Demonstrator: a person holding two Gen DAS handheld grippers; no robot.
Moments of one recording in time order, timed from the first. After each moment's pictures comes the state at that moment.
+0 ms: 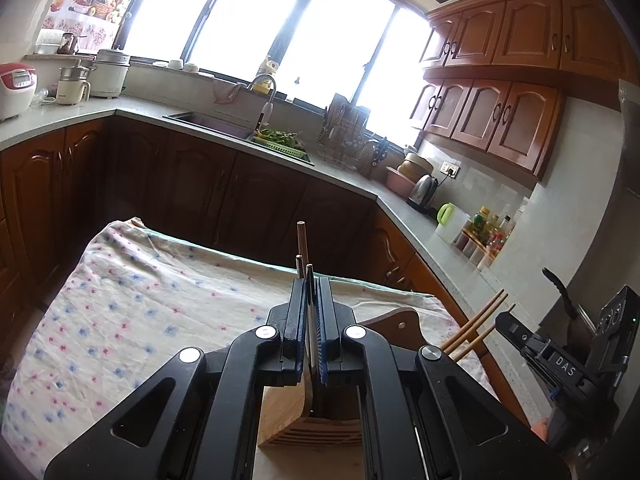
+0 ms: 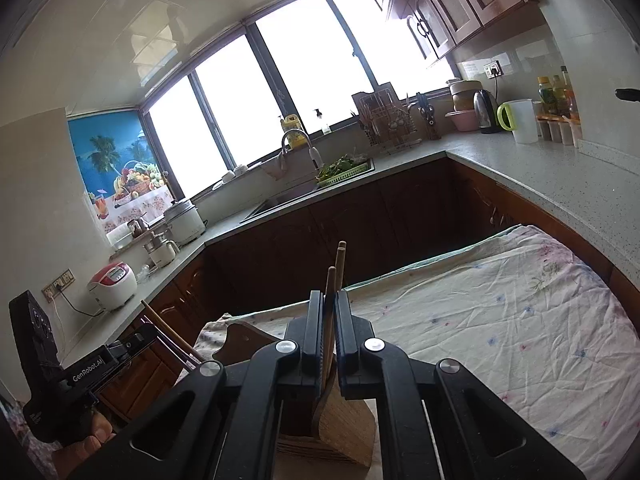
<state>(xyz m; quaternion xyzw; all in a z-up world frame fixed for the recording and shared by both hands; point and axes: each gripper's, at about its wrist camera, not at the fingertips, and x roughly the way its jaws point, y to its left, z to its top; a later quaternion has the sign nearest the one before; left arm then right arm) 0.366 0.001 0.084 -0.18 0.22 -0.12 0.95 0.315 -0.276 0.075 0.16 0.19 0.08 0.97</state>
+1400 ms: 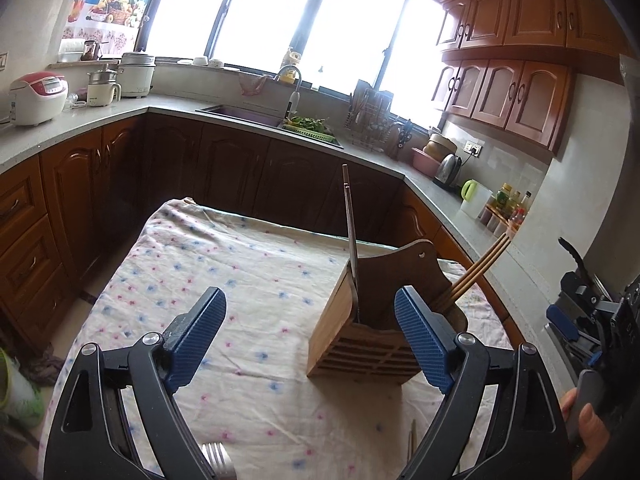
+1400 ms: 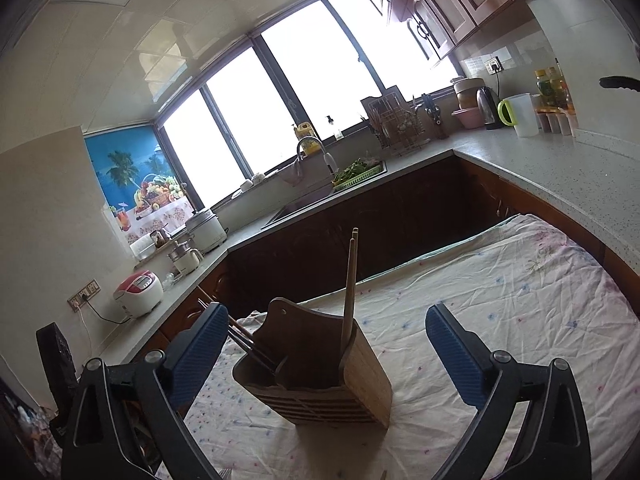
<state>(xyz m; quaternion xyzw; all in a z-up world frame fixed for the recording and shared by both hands) 0.286 0.028 0.077 -0.14 0.26 -0.07 0.95 0.254 -0.286 0.084 0.20 0.18 0.11 0.96</state>
